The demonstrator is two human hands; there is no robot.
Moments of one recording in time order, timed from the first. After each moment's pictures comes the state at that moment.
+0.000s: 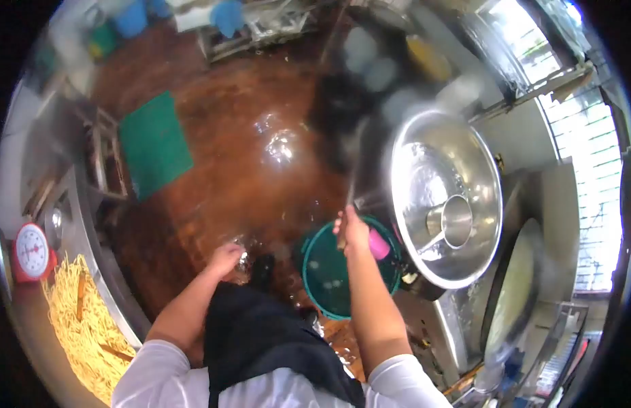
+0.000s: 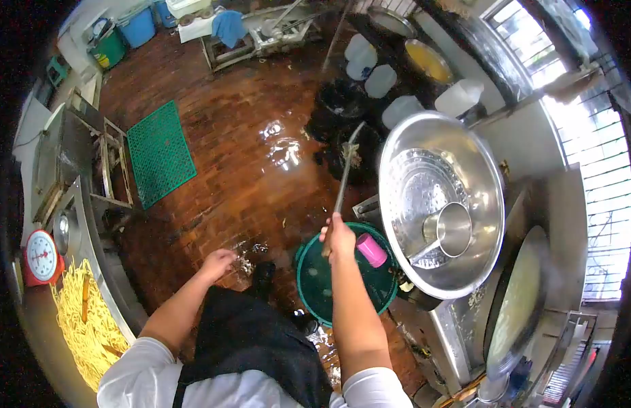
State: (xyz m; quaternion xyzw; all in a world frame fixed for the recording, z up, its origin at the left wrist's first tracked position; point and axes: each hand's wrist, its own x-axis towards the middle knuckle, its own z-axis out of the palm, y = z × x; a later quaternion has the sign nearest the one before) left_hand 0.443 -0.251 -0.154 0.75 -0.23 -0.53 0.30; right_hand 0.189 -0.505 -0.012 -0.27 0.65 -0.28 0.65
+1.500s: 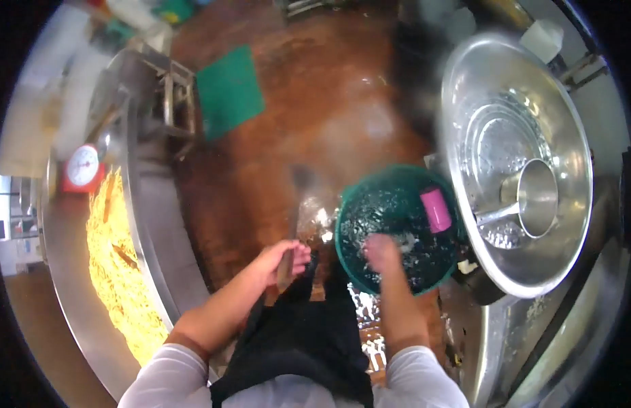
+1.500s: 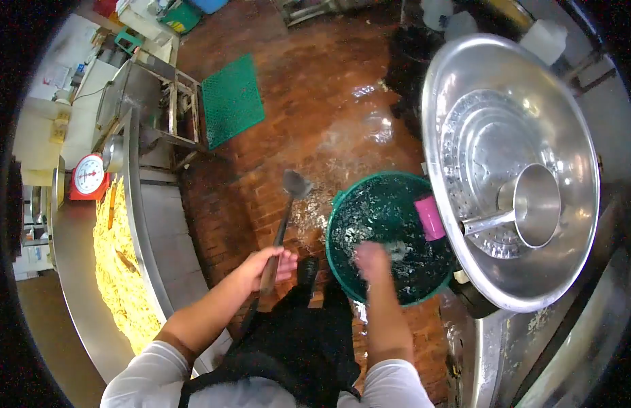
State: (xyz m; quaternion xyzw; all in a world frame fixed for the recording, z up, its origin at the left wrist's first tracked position) left_hand 0.229 -0.208 -0.078 0.56 0.24 -0.65 0.45; right_hand -0.011 -0.384 -0.272 -0.04 0.54 -0.14 0.83
